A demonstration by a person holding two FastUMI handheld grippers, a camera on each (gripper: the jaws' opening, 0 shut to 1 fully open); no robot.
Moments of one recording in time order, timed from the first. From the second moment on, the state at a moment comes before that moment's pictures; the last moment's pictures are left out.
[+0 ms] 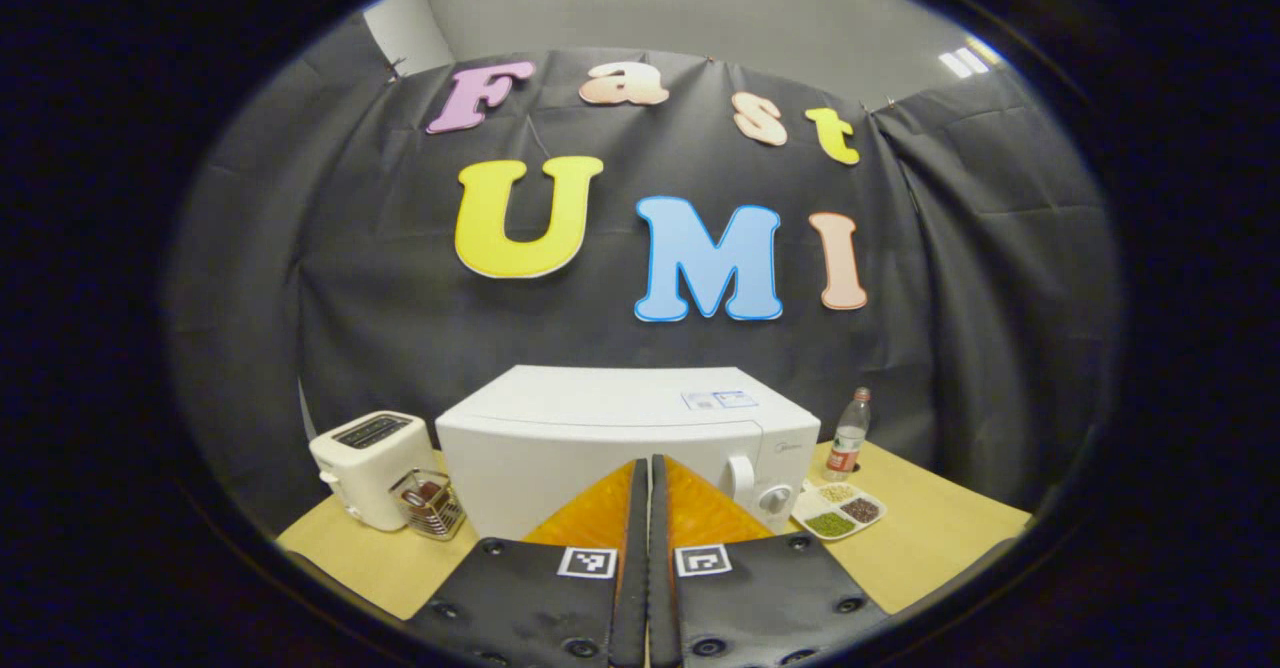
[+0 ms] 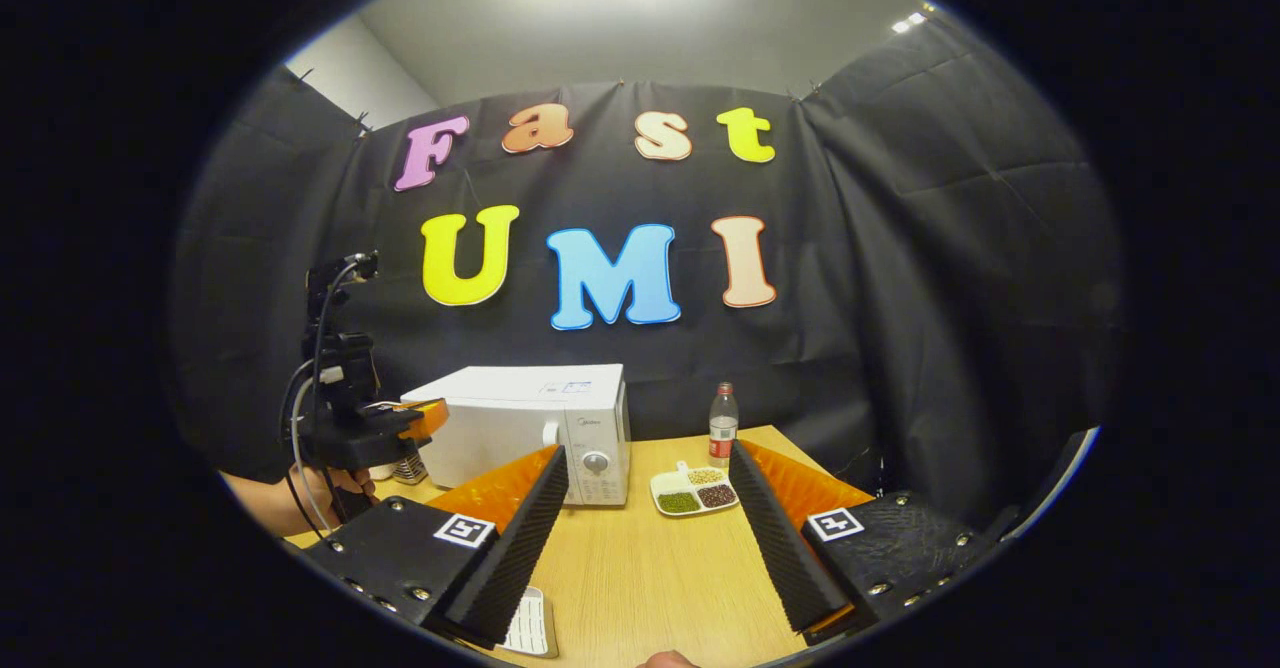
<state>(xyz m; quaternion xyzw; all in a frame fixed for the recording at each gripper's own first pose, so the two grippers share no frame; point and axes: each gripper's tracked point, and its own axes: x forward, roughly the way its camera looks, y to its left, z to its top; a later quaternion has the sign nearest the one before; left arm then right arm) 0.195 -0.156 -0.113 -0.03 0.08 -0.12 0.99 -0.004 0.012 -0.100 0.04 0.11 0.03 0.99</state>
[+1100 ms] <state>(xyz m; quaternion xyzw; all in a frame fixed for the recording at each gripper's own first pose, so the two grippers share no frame) -0.038 -0.064 -0.014 0.02 0.02 -0.08 1.00 -0.062 0.038 -0.060 0.05 0.07 0.07 0.99</state>
